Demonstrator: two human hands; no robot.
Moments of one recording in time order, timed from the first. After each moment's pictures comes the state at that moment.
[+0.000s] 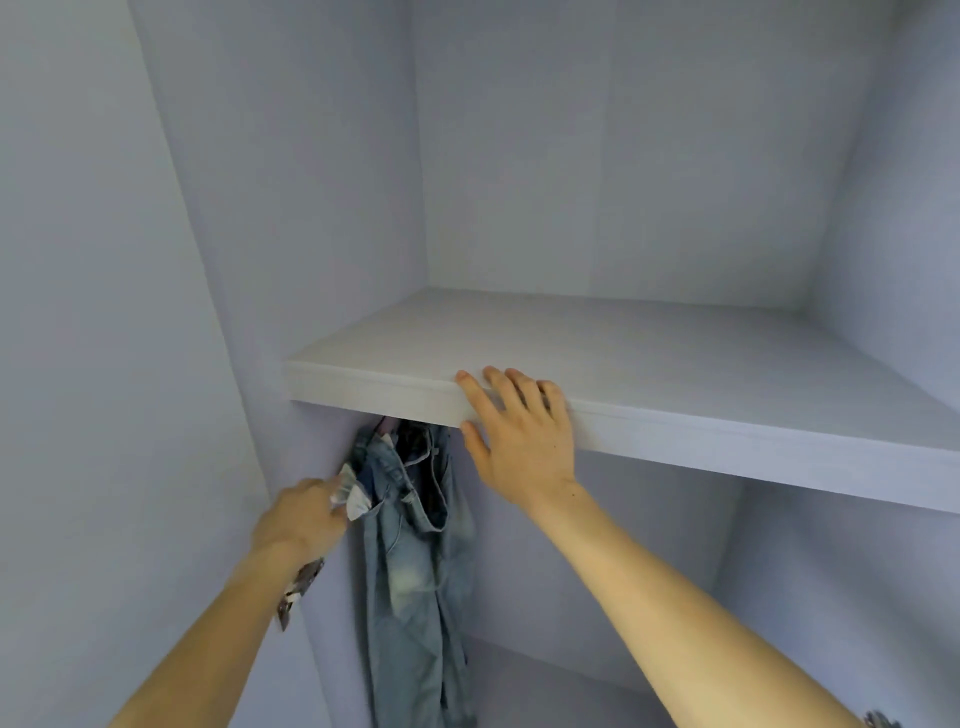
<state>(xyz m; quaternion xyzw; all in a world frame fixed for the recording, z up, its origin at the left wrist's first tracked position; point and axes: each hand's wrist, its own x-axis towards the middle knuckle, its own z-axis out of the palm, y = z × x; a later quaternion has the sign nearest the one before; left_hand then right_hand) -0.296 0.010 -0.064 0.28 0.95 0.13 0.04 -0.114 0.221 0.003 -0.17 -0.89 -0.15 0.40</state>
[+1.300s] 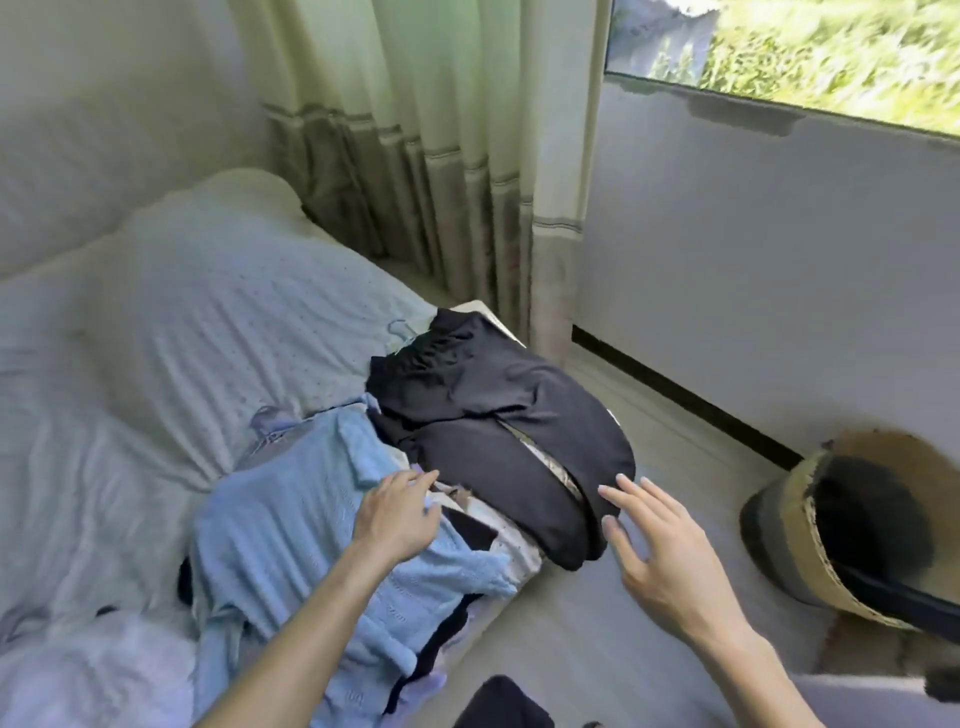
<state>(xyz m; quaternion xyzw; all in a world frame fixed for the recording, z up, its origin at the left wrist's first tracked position) 0.356 -0.554 -0.267 -0.58 0.79 0.18 0.09 0.080 -0.400 -0.236 0.57 -0.77 0.21 -0.19</state>
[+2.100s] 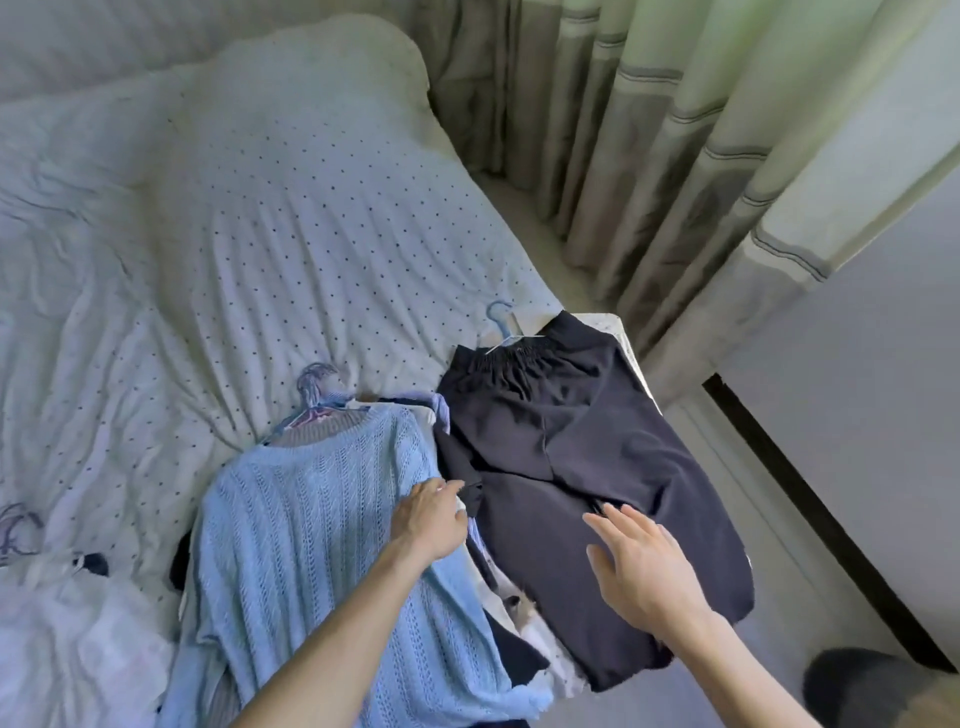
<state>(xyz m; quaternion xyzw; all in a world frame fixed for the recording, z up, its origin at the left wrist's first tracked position) 0.425 -0.772 -0.401 -0.70 0.63 0.32 0.10 0.151 -0.733 -0.354 0.73 -0.63 -0.11 -0.24</state>
